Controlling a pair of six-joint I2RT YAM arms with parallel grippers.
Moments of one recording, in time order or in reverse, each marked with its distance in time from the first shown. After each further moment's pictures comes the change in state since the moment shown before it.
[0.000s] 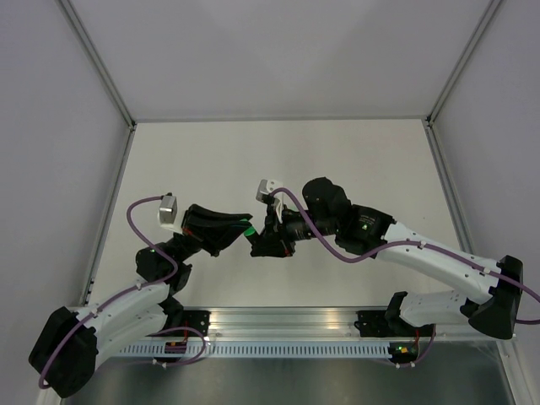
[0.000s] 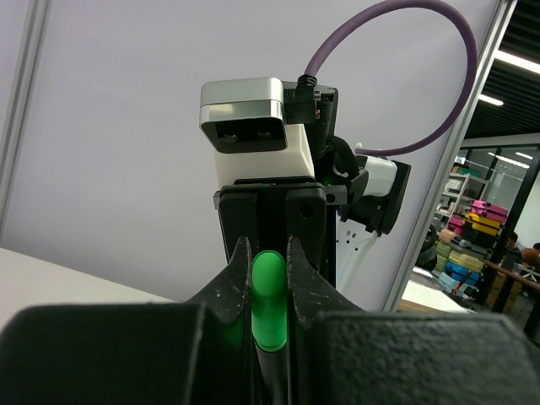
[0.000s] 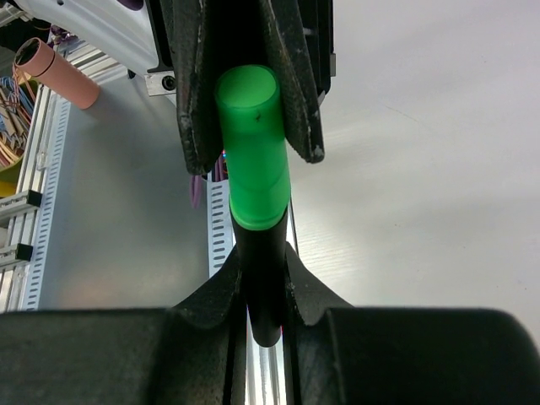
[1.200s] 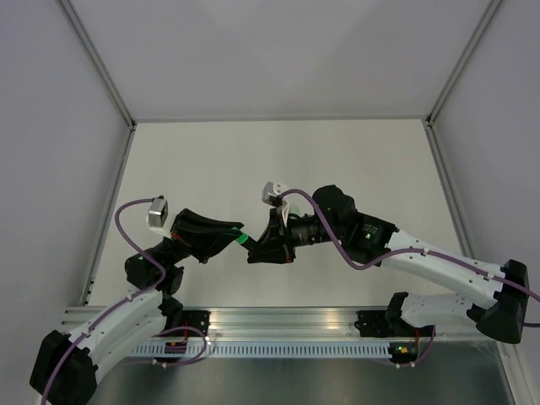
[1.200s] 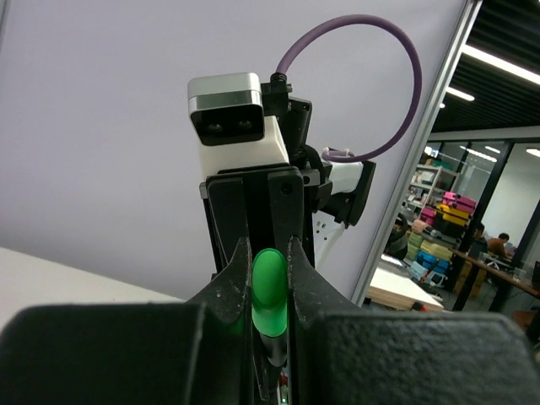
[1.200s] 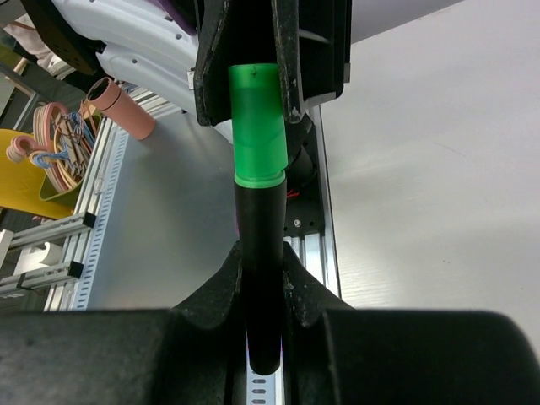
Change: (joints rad) left arm 0.087 -0.137 -0.011 -0.074 0.105 -0.135; right arm 0.022 -0.061 -0.116 0.207 -0.048 0.139
